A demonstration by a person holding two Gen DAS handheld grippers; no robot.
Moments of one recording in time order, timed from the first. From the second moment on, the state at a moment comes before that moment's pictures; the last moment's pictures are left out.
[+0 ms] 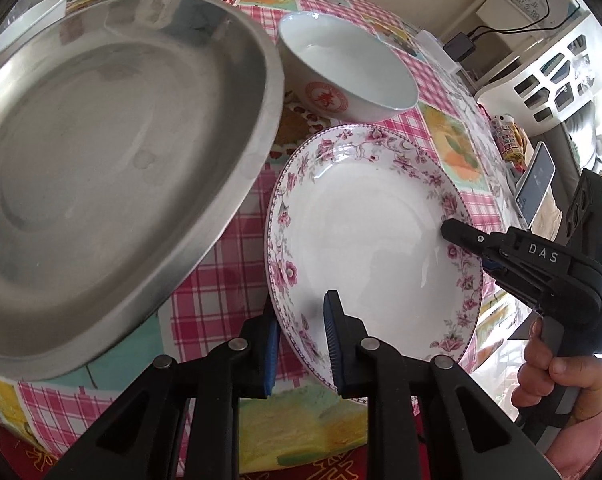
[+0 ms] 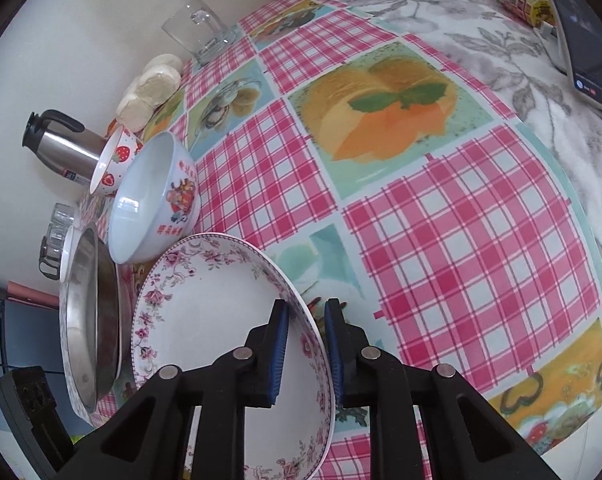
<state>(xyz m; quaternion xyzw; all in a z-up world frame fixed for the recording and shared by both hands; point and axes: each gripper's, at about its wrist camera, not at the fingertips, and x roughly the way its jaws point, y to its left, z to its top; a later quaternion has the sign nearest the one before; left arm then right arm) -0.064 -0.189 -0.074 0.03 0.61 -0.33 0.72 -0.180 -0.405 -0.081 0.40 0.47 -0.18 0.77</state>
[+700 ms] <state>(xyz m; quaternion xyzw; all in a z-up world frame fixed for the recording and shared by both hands) -0.082 -0.214 -0.057 0.08 0.56 -0.41 0.72 -0.220 -0.419 -0.069 0.41 0.45 -0.23 0.76</state>
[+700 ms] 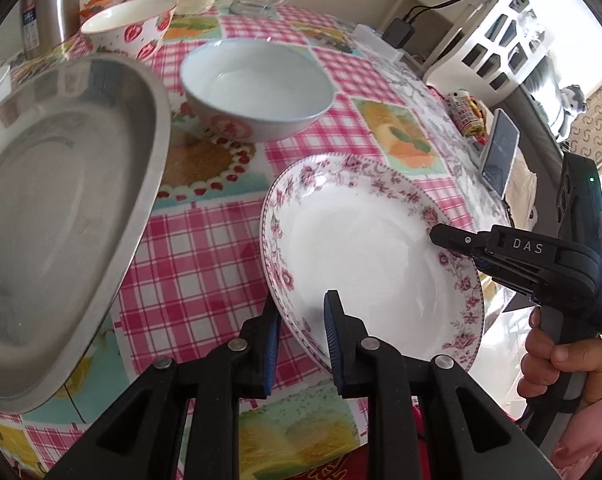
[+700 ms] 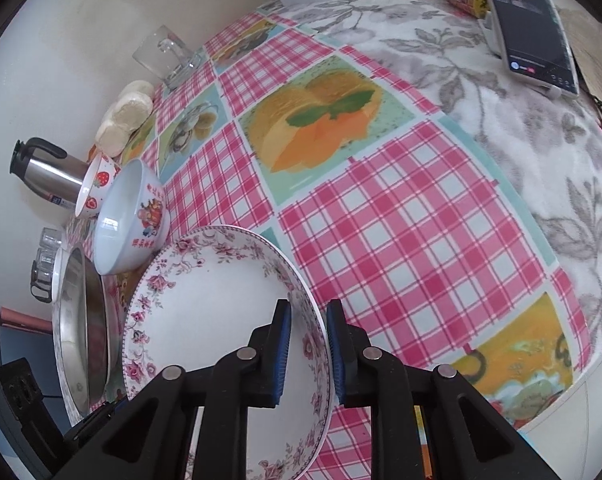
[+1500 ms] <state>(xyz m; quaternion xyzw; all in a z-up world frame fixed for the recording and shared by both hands) -0.077 -0.193 0.008 0.02 0.46 -0.44 0.77 -0.224 -0.403 0.009 0.36 0.32 -0.23 0.85</state>
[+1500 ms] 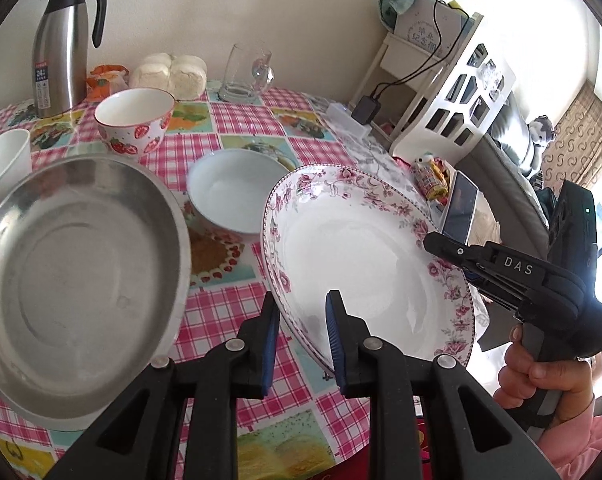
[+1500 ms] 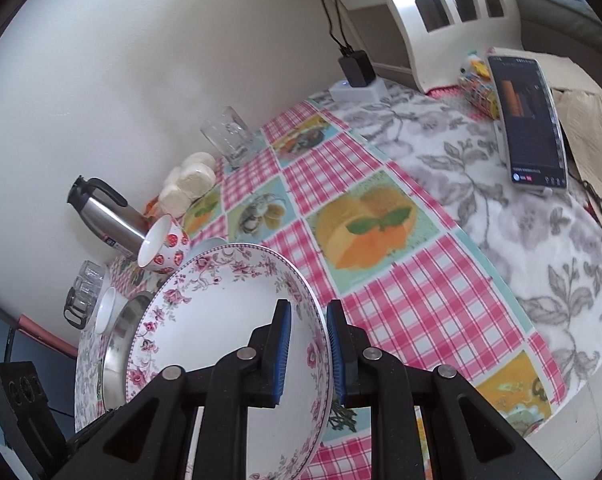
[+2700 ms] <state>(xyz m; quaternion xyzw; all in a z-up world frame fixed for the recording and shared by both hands) 0.011 -0.053 0.033 -0.11 0.44 -0.37 0.81 -0.117 -0.282 0.046 0.28 0.31 -0.14 0.90</state>
